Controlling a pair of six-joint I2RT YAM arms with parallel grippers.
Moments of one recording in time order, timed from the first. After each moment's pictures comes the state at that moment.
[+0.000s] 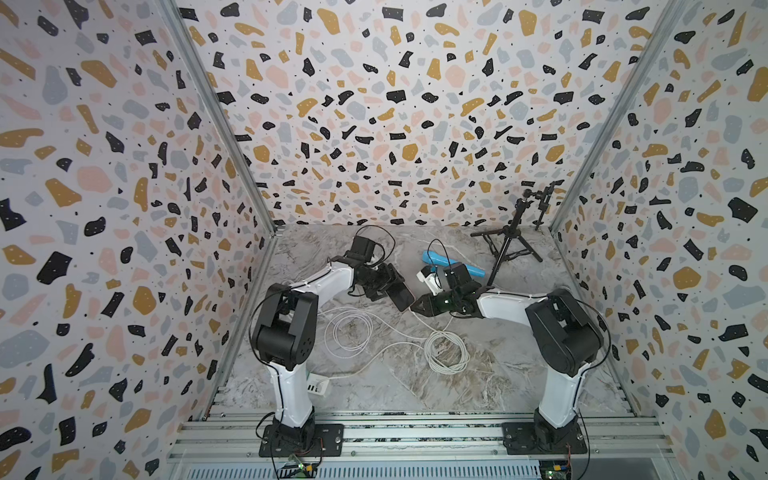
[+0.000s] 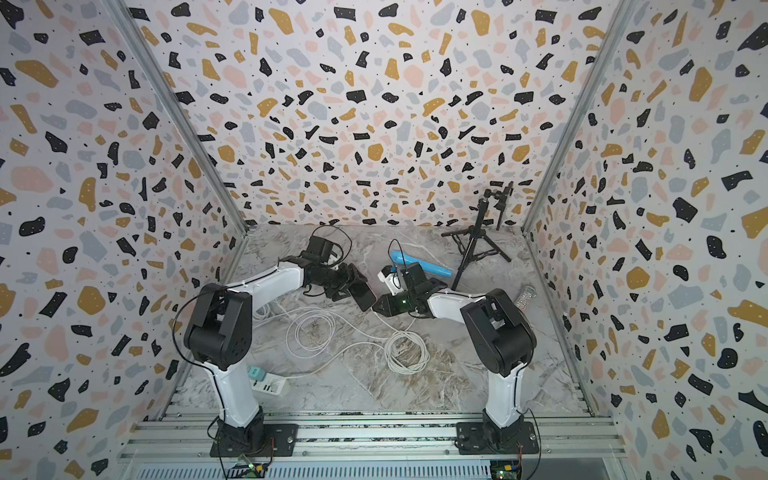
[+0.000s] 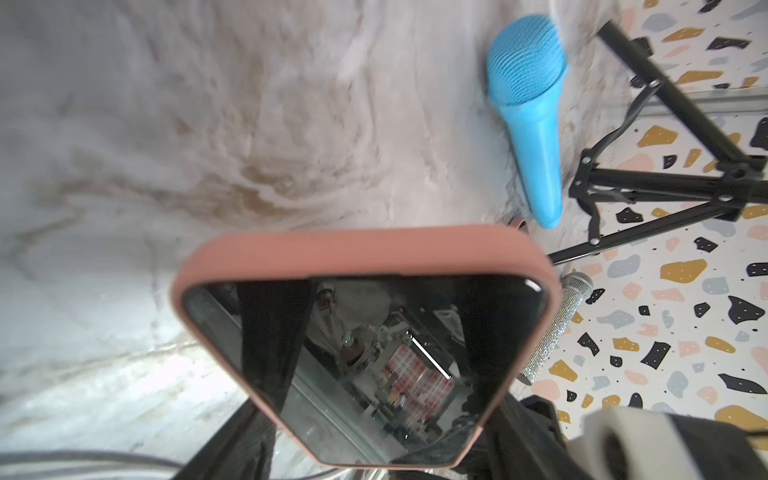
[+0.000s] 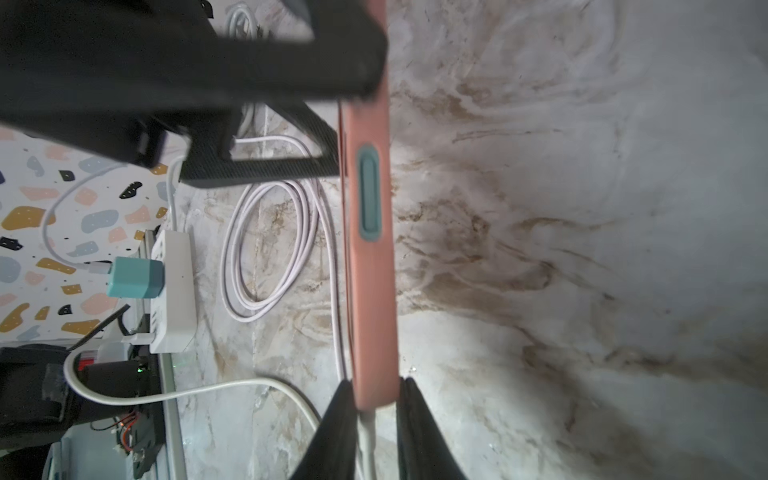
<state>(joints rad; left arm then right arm) -0.34 1.92 1.36 -0.50 0.52 -0.82 0.56 1.85 1.06 0.03 -0.63 0.29</state>
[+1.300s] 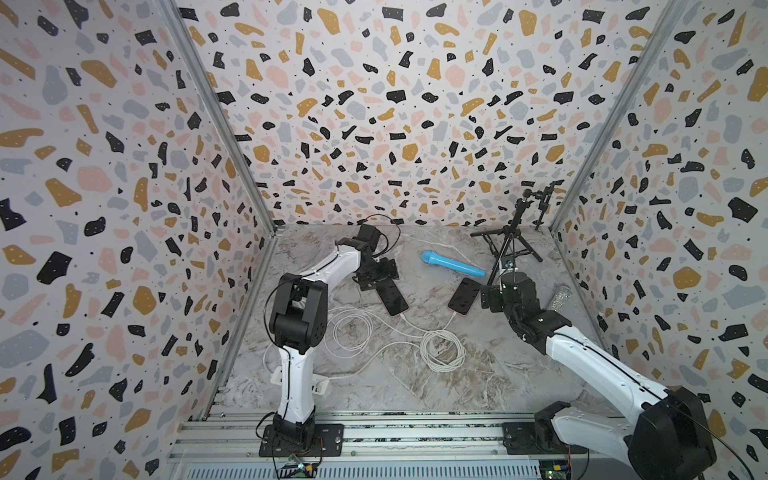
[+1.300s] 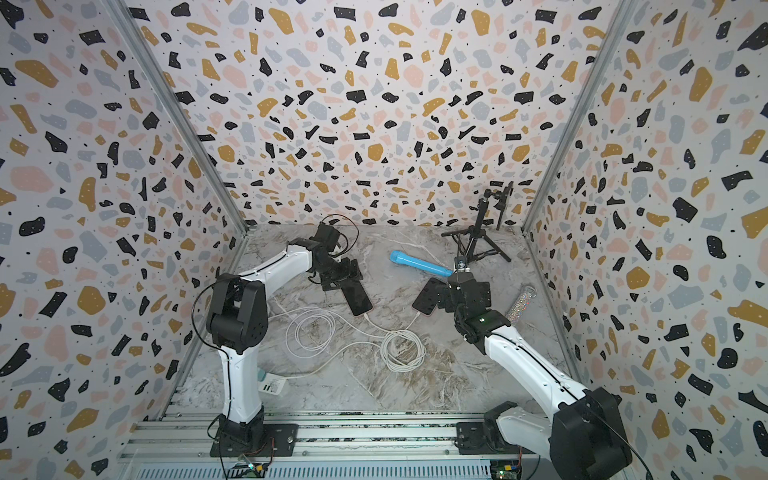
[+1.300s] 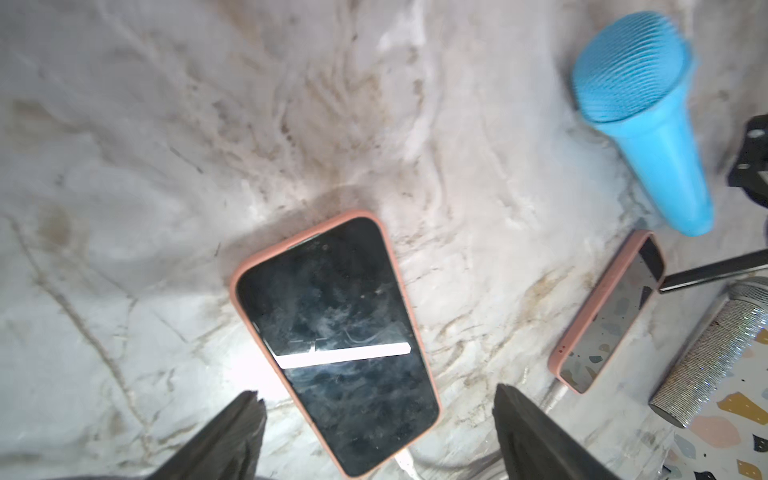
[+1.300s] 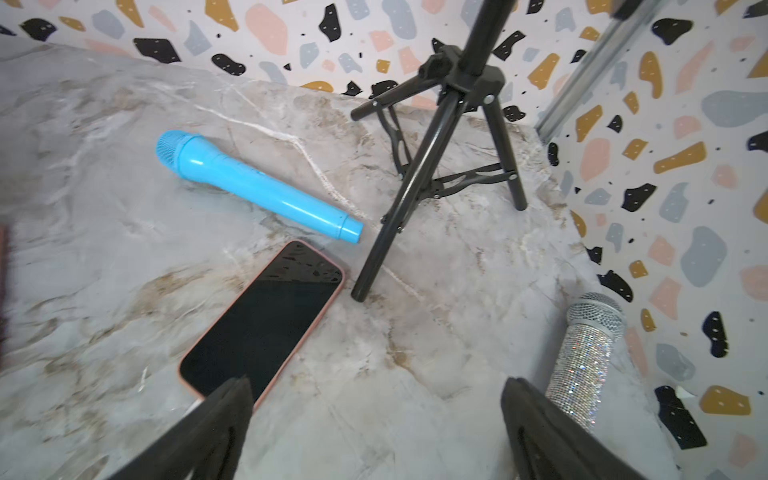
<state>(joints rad) -0.34 2.06 1.66 -0.77 0.31 -0.49 0.42 1.15 0.74 -0.17 0.44 0.09</state>
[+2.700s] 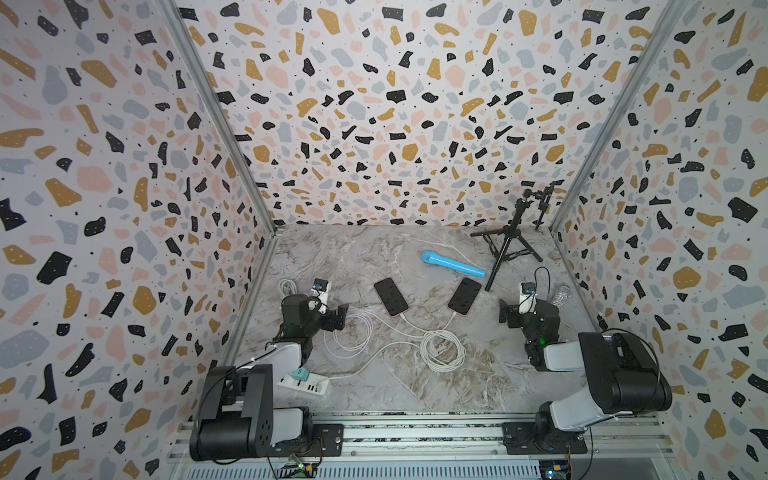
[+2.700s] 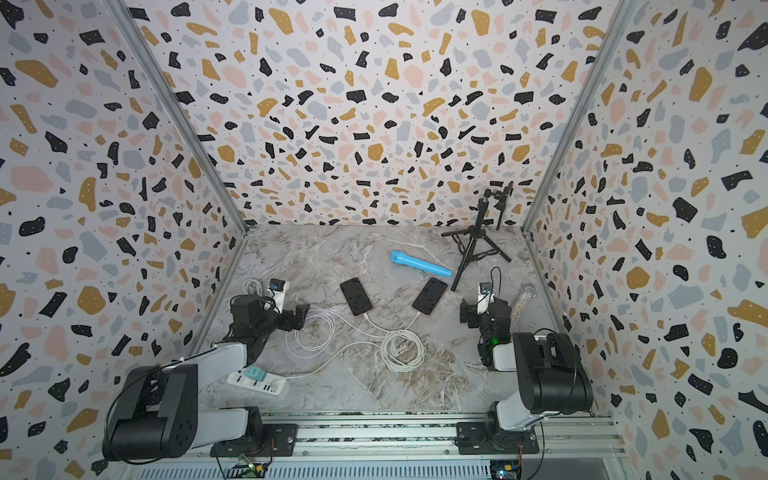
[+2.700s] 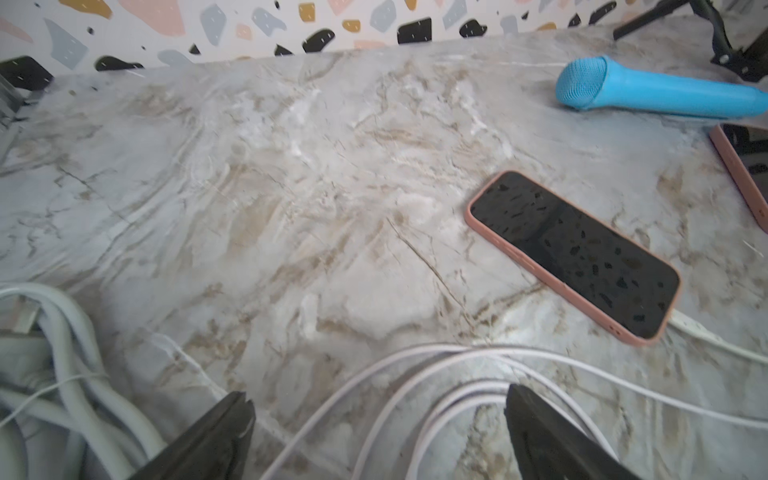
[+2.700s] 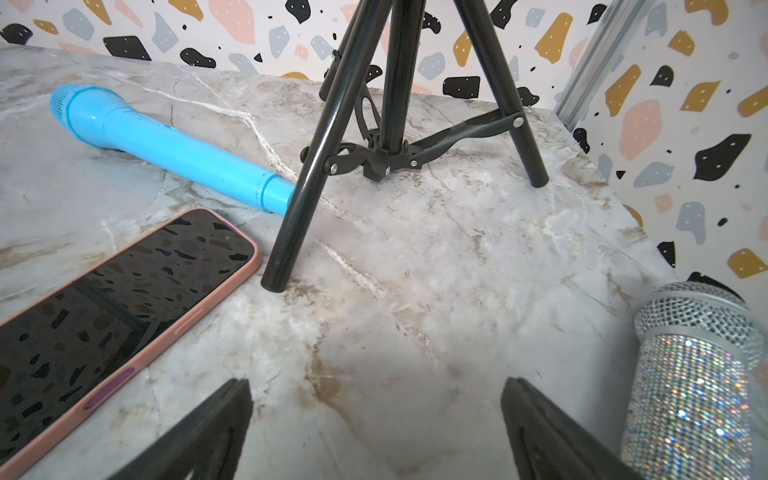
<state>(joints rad) 0.03 1.35 0.38 0.46 0.30 0.14 0.01 1.52 0.28 0.88 -0.03 -0.11</state>
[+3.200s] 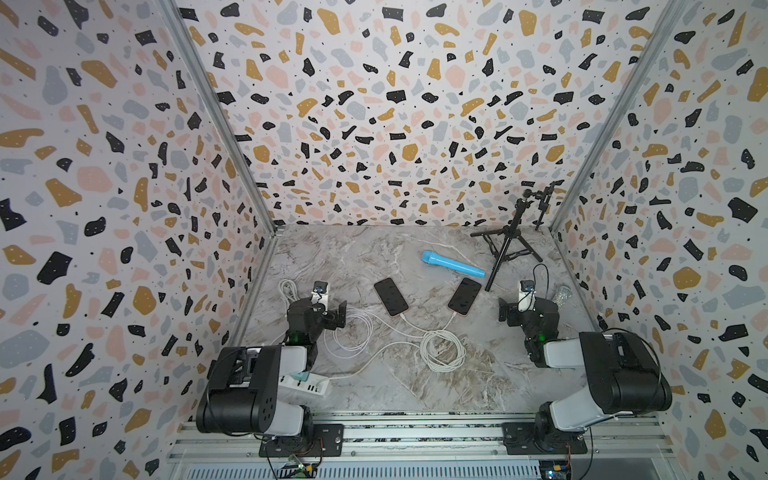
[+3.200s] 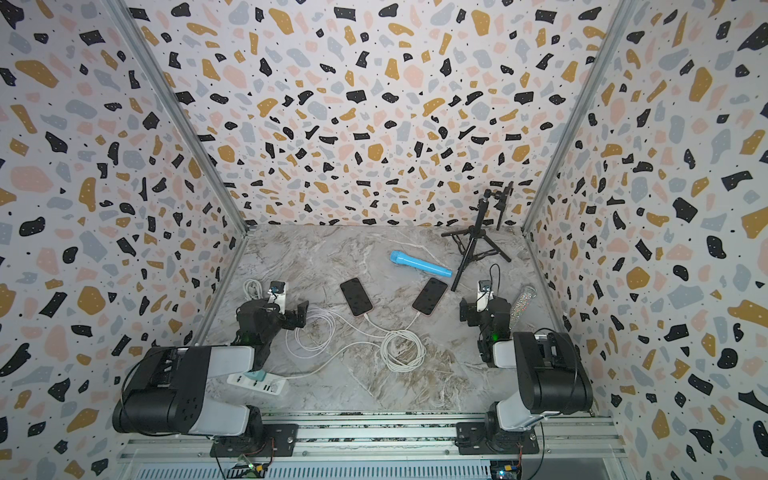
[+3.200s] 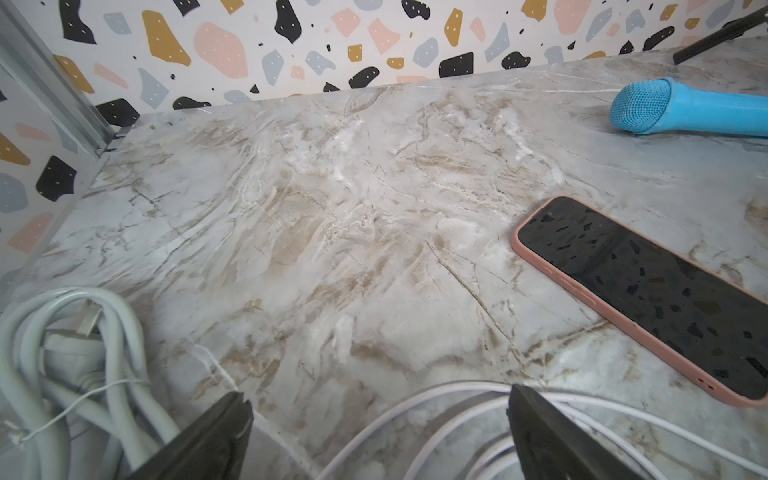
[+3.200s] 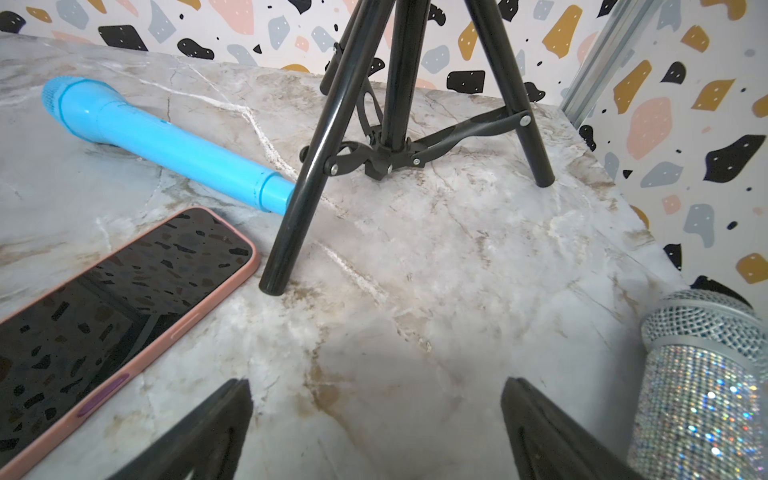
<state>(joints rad) -0.01 1.44 0.31 0.70 0.17 0.11 0.01 1.52 0.33 0.81 -0.03 -0.11</state>
